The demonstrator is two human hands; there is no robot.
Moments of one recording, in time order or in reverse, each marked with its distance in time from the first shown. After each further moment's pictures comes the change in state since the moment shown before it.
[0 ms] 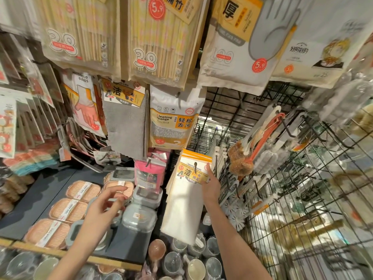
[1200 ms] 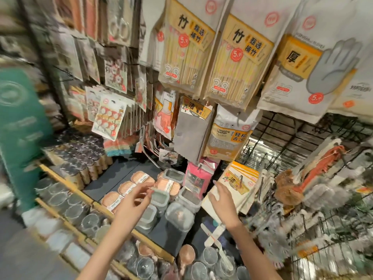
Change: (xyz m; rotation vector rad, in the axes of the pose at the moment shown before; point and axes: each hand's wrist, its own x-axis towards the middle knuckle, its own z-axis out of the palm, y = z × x) left_hand -0.085 0.016 -0.052 0.189 0.259 0.029; right_hand -0.102 -0.058 0.013 -0.370 -0.460 -0.474
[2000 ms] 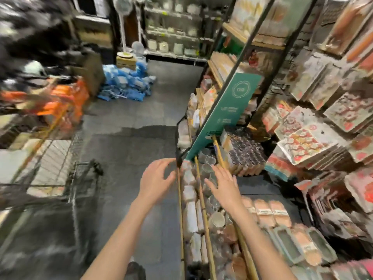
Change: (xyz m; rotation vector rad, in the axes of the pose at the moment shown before) left_hand -0.194 -0.079 -0.272 0.545 0.753 -0.450; right_hand -0.119 -0.325 0.247 -0.330 -0.594 -0.948
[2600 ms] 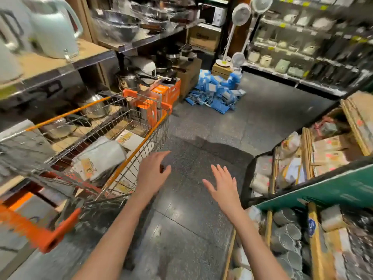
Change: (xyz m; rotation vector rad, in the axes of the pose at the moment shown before) left_hand 0.119 -0.239 -0.182 0.144 0.376 -0.412; right_hand 0.237 -0.282 0.121 -0.030 -0.254 -0.459
